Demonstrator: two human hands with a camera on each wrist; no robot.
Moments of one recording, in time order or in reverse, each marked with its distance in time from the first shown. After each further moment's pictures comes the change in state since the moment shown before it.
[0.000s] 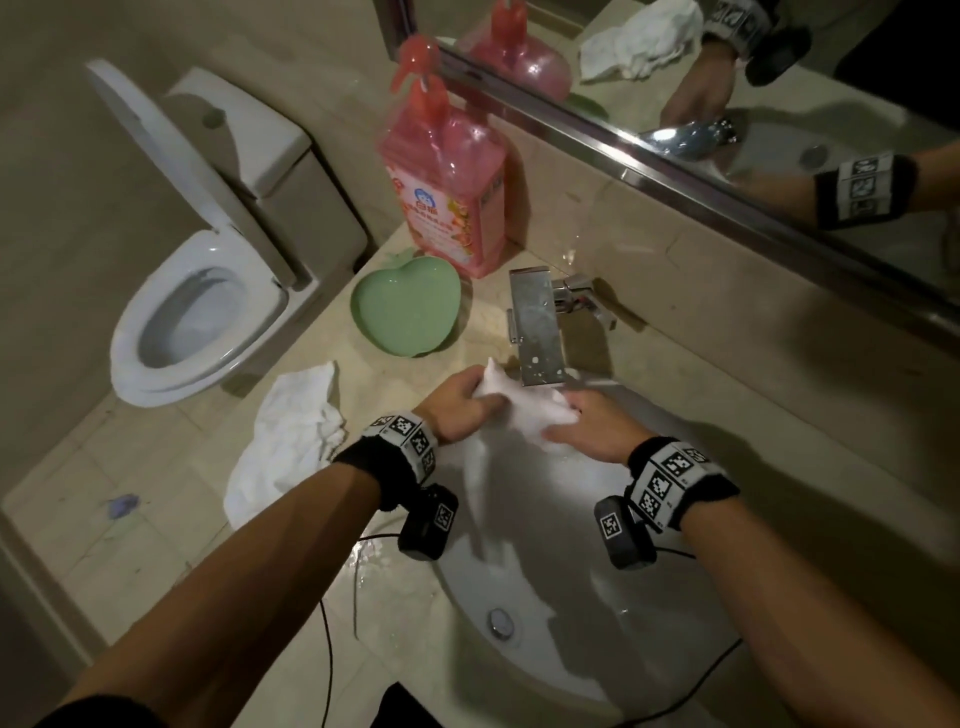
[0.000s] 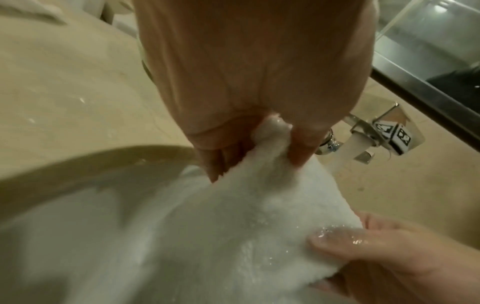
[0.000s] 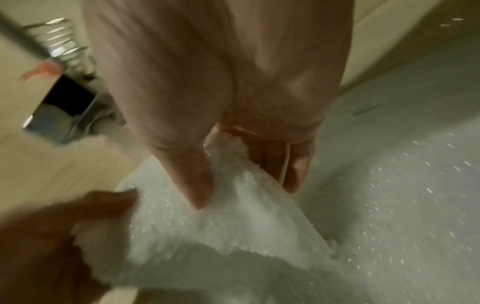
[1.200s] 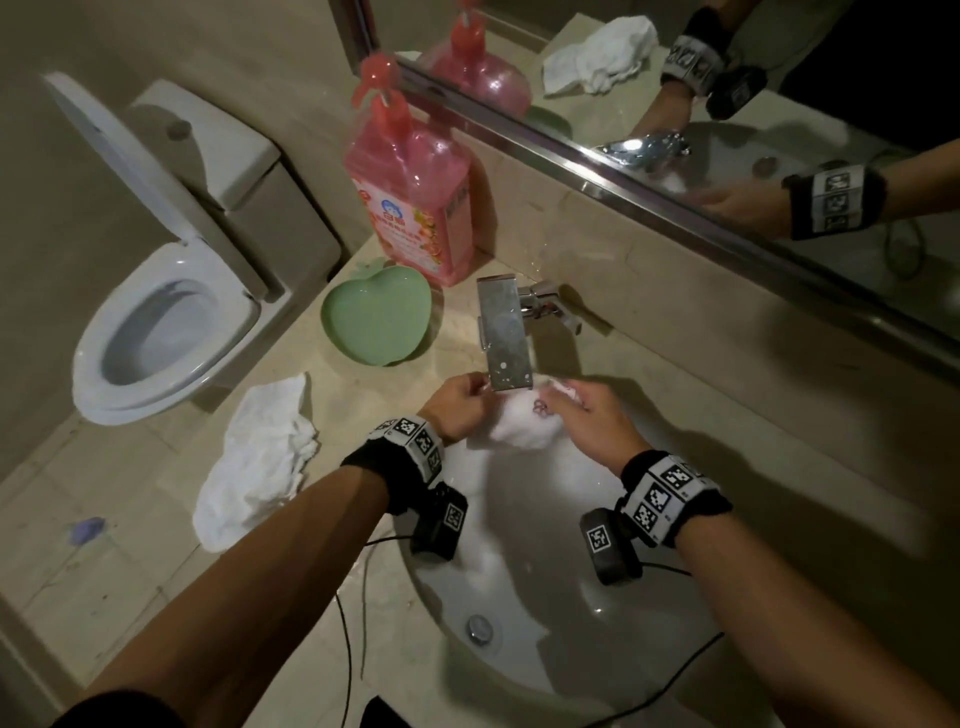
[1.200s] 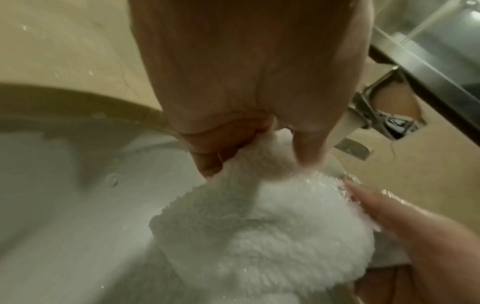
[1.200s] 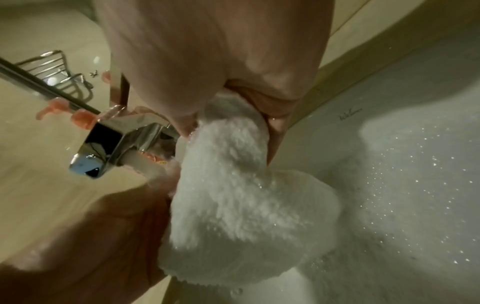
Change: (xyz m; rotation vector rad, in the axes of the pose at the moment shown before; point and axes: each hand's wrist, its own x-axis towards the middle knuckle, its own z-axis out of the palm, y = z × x) left_hand 0.015 0.017 0.025 -0.082 -0.016 0.036; right_hand -0.024 0.000 -0.011 0.289 0.324 -0.052
